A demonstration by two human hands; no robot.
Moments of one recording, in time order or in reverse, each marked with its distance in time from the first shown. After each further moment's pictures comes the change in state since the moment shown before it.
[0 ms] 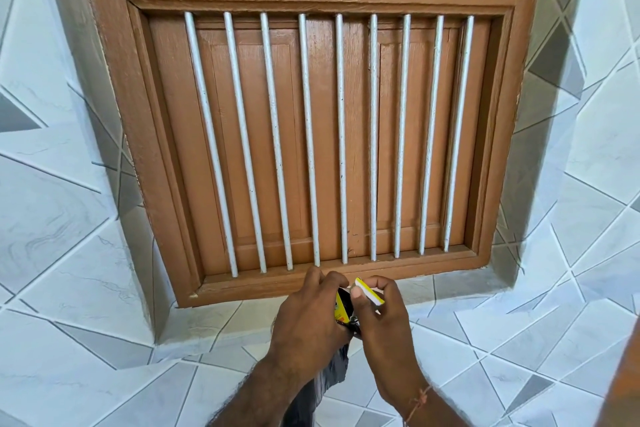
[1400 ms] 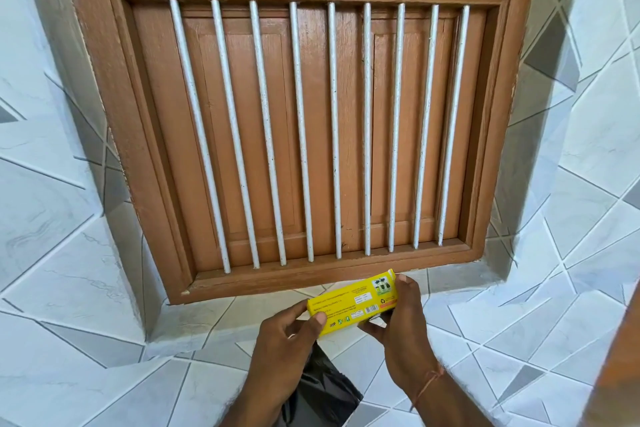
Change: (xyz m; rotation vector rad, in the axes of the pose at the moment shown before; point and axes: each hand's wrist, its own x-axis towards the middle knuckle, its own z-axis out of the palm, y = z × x) left_hand -0.033 -0.027 0.015 -0.854 0.018 -0.278; right_hand 0.024 0.017 -0.028 0.315 0.120 0.300
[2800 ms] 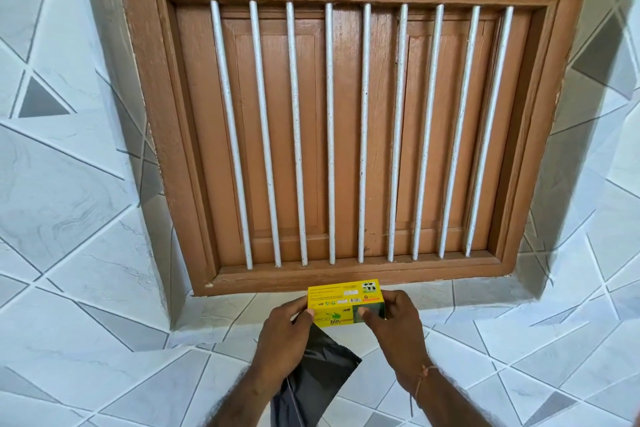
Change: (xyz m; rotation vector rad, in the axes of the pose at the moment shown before) left_hand 0.039 -0.043 -0.017 0.191 0.084 -0.070; right_hand 0.039 0.052 0.005 -0.539 -0.063 -0.172
